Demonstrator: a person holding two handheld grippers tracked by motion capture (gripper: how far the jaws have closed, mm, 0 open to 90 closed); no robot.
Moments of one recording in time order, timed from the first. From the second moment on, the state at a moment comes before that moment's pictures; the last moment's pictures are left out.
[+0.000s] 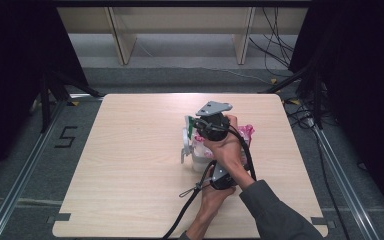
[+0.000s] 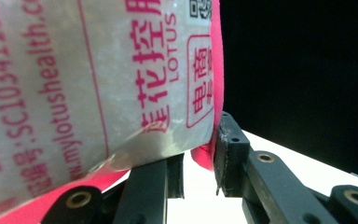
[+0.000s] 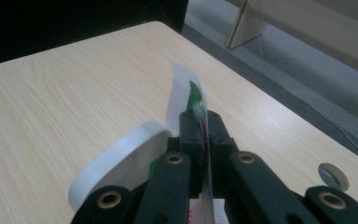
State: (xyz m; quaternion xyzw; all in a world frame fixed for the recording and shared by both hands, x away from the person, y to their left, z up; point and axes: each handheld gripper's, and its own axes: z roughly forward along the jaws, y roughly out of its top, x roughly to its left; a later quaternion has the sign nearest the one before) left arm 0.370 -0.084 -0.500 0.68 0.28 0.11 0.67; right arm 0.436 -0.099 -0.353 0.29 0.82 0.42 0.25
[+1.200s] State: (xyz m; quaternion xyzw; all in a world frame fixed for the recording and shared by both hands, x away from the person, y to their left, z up) left arm 0.376 -0.074 -0.513 0.72 0.29 0.14 0.62; right arm 0.415 -0.141 -0.341 0.32 0.77 0.50 0.23
